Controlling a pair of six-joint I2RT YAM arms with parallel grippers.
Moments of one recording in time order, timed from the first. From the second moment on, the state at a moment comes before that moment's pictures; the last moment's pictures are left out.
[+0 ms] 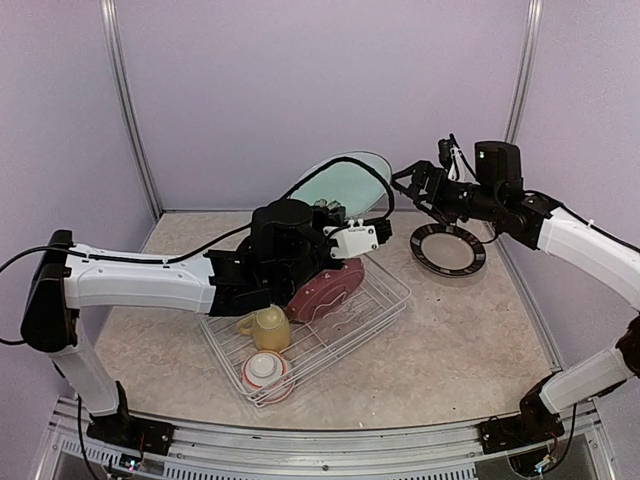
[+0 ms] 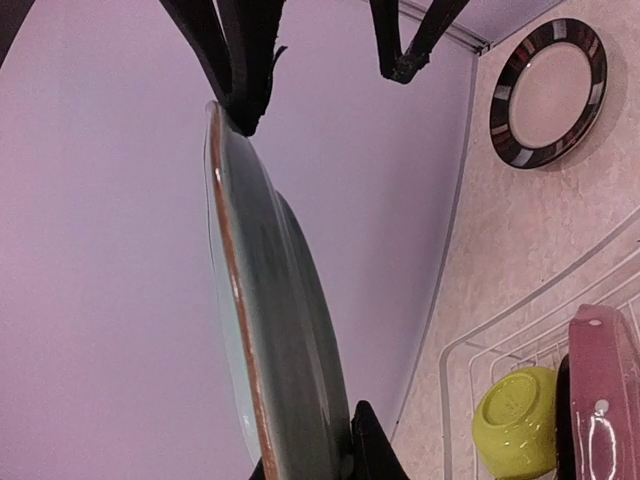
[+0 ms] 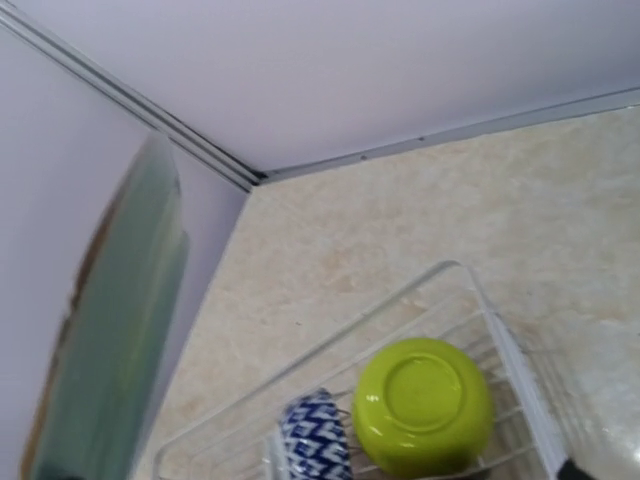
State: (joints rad) left arm -1.14 1.72 1.30 0.34 -0.66 1.18; right arm 0.50 1.34 1.20 -0.14 -0.27 0.70
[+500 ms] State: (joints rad) left arm -1.12 1.71 1.29 0.43 -0.72 1.24; right arm 0.58 1.37 1.29 -0.11 -0.19 0.76
